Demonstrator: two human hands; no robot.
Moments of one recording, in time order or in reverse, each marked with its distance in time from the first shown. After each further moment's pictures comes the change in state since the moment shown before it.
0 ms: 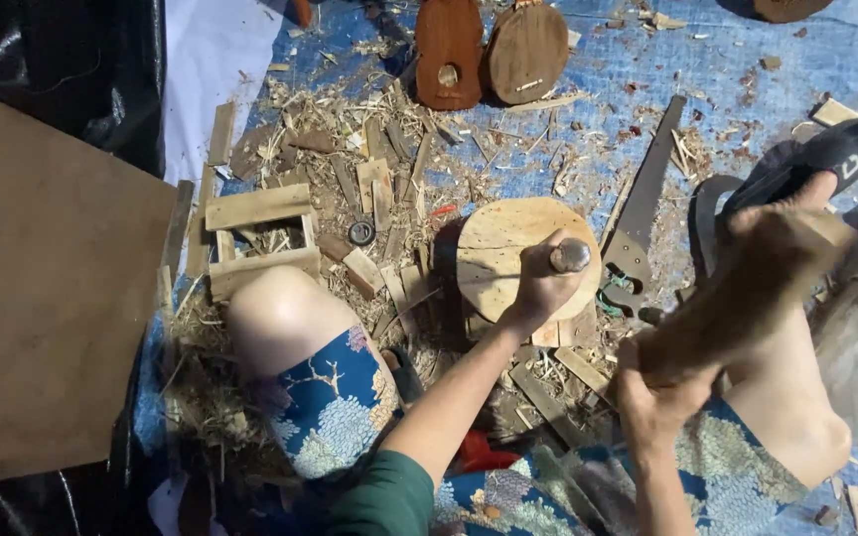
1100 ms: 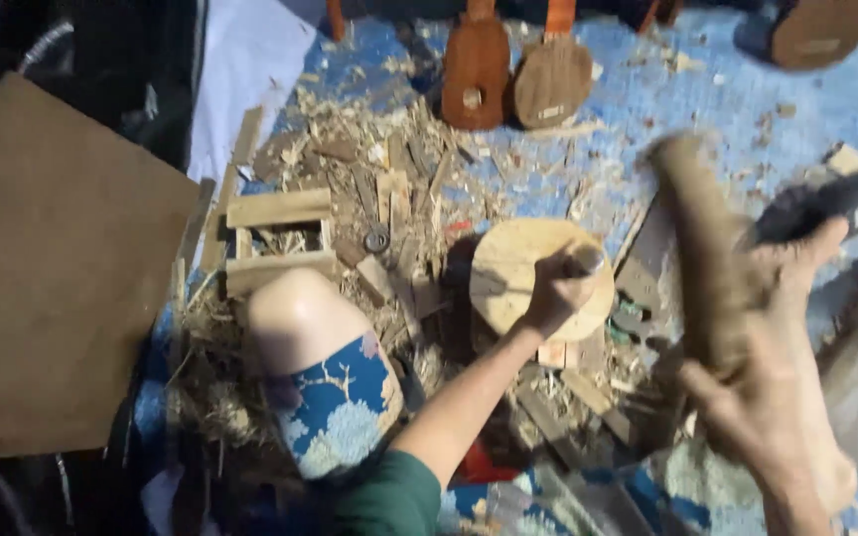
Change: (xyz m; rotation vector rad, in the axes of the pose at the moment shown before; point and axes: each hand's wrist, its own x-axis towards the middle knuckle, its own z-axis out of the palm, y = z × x) left_hand 0.008 -0.019 0.000 0.209 0.148 -0.001; right_hand 0.083 -0.107 -0.063 -0.570 -0.551 -0.372
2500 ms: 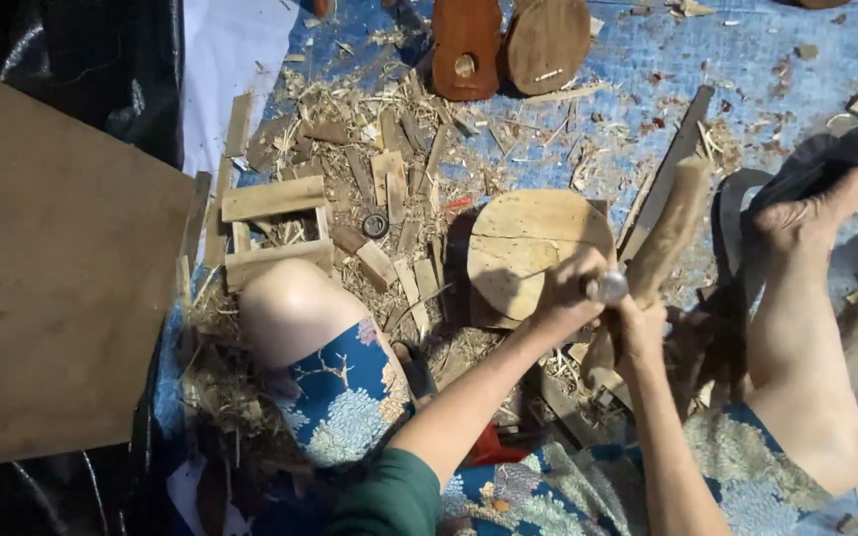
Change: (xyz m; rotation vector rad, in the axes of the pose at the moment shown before) left_hand -0.041 -0.028 0.028 0.016 -0.002 0.170; right_hand 0.013 0.082 0.230 1.202 0.404 0.851
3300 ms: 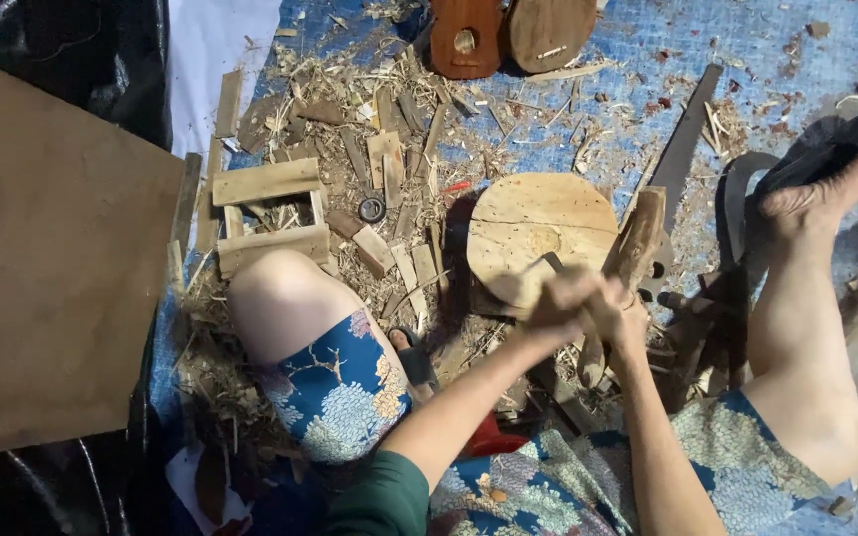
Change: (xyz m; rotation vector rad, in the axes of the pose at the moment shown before) left_hand -0.038 -0.020 -0.007 0.080 -0.203 0.477; right_hand 0.032 0.117 -0.034 -0.592 -0.028 0.063
